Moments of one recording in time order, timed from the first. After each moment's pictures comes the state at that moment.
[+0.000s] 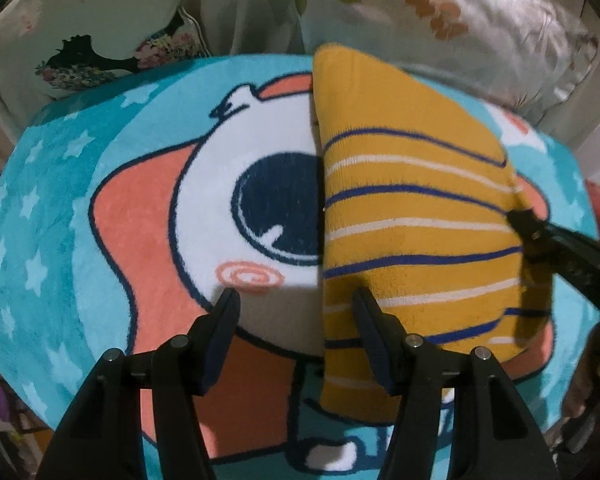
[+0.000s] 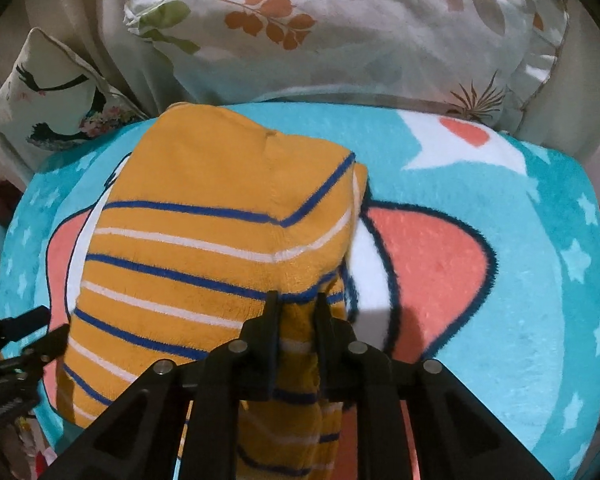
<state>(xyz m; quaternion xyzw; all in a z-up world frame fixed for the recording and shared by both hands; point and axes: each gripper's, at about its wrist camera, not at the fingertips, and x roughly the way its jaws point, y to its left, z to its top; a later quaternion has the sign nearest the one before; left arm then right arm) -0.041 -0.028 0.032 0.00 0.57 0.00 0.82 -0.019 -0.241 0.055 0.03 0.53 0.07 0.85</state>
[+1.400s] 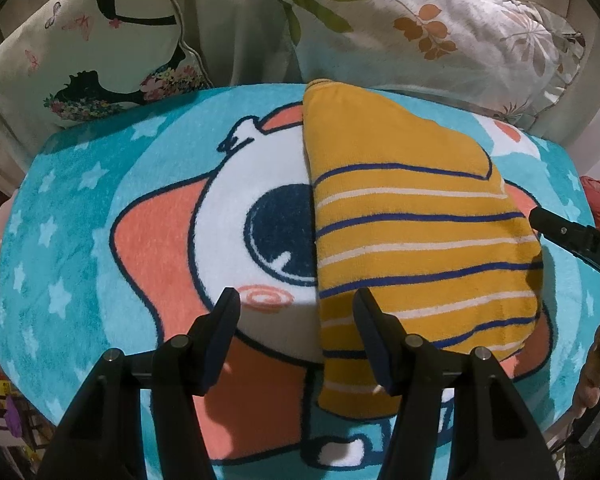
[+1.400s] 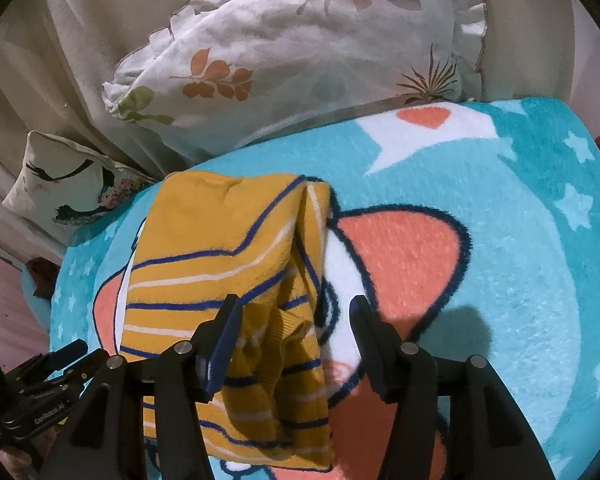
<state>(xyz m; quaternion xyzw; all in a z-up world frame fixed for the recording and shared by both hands) -0.042 -0.028 0.064 0.02 0.54 -0.01 0.84 -0.035 -0.294 0.076 0.17 0.49 0.07 0.85</state>
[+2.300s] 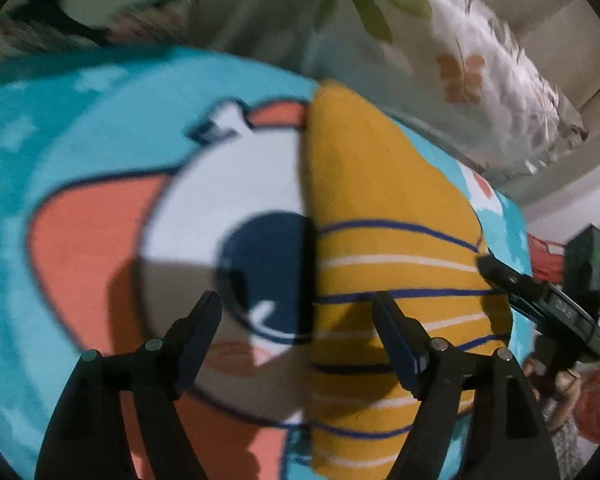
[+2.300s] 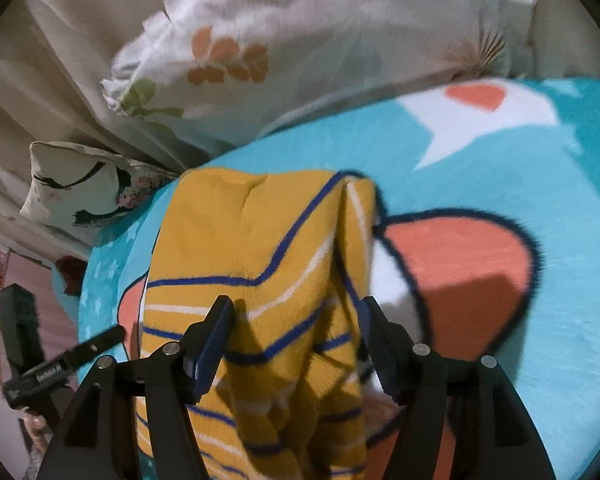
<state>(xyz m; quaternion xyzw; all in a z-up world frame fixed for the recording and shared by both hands) 0.023 0.022 0.014 -0.16 0.57 -0.12 0.80 0.017 -0.282 0.040 0.22 0.52 0.13 0.81</state>
